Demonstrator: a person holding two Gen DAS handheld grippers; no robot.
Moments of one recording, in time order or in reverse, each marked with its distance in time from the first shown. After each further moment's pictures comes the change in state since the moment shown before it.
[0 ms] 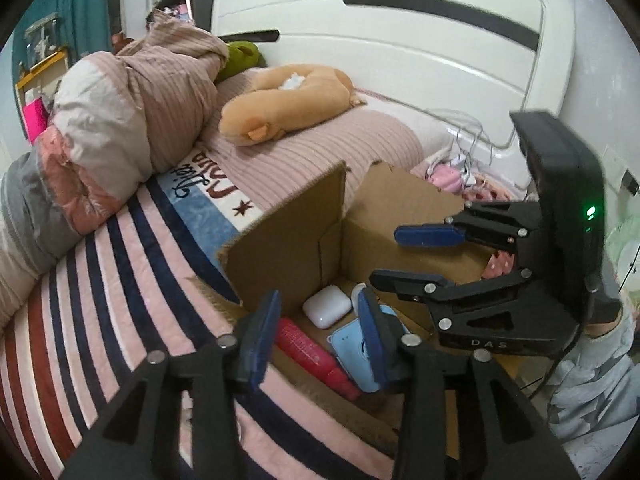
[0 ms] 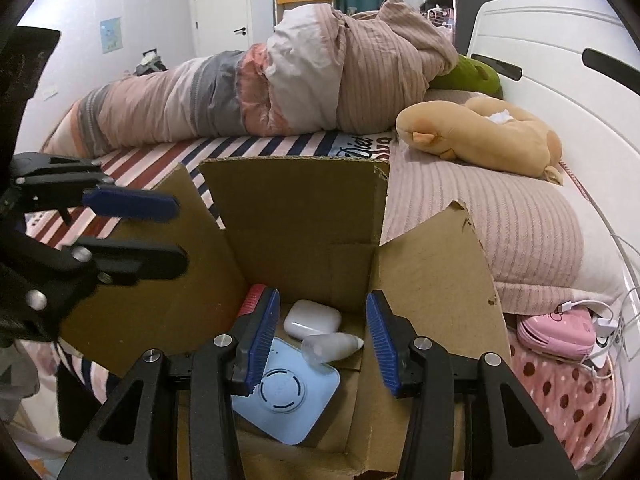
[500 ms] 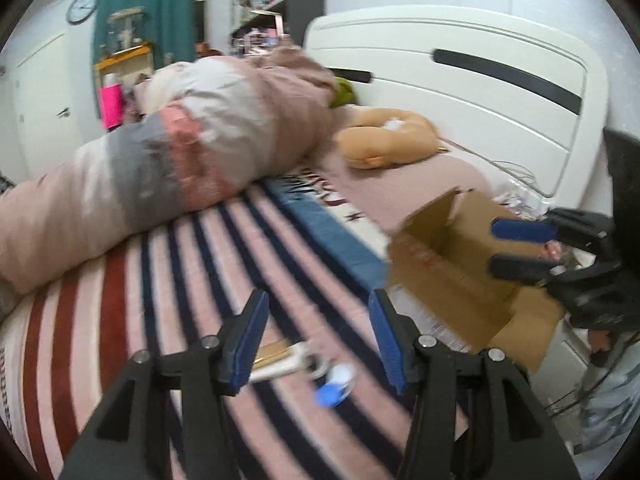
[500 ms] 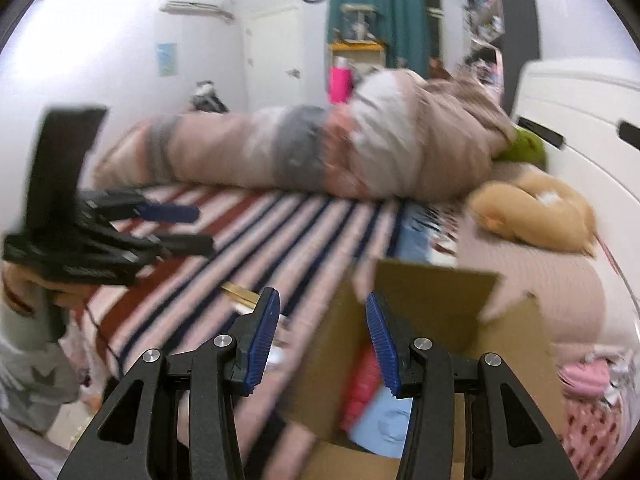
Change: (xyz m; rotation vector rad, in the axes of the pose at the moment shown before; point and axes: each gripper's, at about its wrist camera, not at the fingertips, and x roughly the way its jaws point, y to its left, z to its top) left arm -0.113 0.103 -0.081 -0.166 -0.141 0.200; right arm -0.062 0.114 0.030 -0.105 -0.191 0.160
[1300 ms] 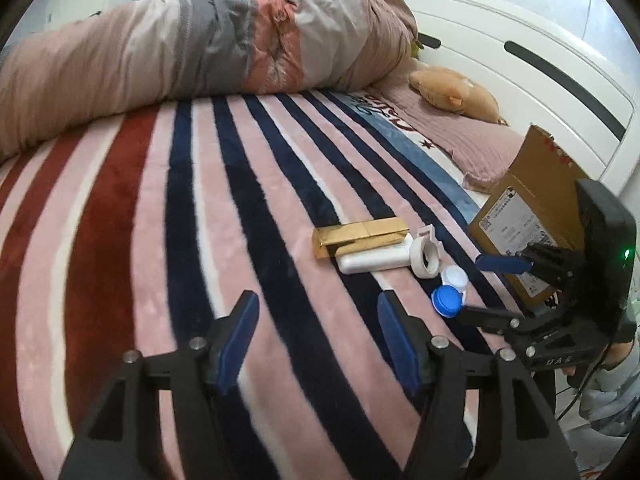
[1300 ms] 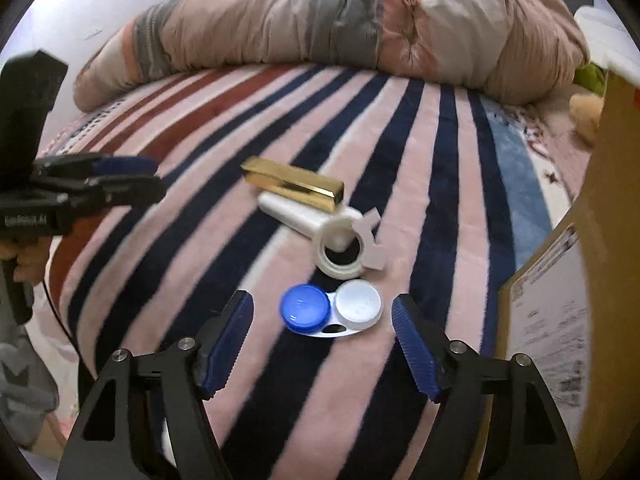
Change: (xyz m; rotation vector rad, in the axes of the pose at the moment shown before) left arm 0.082 0.117 -0.124 -0.222 0.154 -0.067; right arm 0.188 0.056 -0.084 -0.002 0.353 0.014
